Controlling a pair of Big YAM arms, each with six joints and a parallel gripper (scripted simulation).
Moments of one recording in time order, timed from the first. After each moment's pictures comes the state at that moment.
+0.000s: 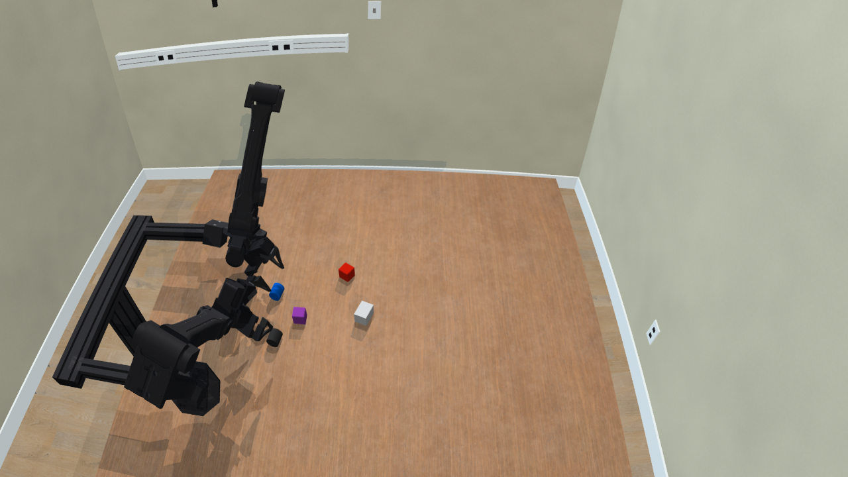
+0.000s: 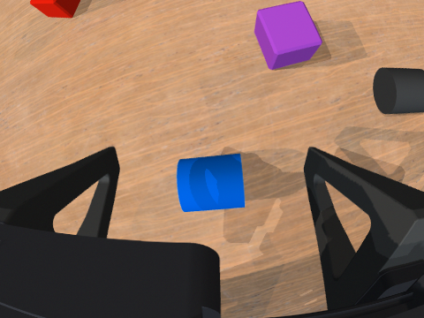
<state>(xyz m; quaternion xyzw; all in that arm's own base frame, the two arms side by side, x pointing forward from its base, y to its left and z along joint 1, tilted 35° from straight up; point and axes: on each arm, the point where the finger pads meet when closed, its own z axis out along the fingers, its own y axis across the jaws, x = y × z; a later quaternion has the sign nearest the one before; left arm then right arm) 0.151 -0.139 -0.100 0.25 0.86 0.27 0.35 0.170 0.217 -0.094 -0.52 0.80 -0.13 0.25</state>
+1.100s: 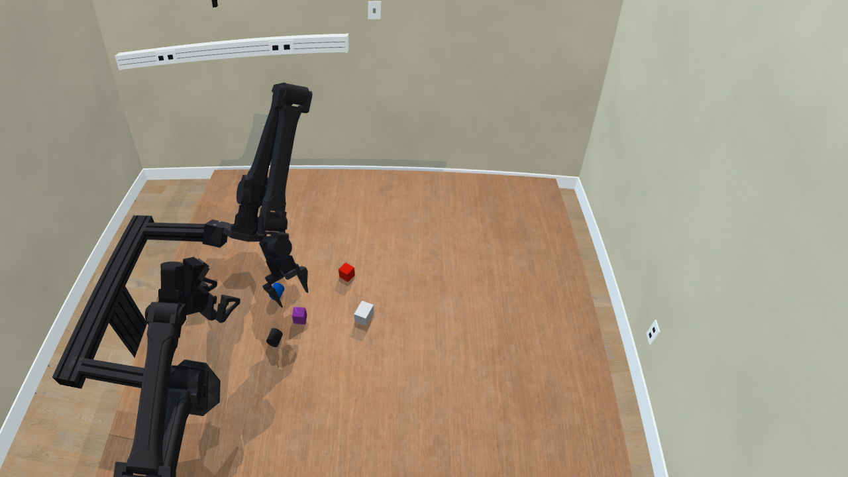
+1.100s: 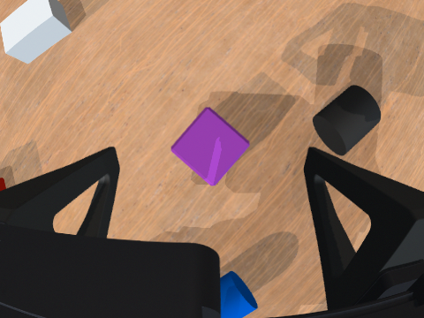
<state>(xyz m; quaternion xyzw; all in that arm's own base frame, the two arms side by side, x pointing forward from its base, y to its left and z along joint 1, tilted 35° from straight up) 0.226 -0.208 -0.125 0.48 0.83 0.16 0.23 0.091 0.268 0.092 -0.54 0.75 -0.05 0.38</state>
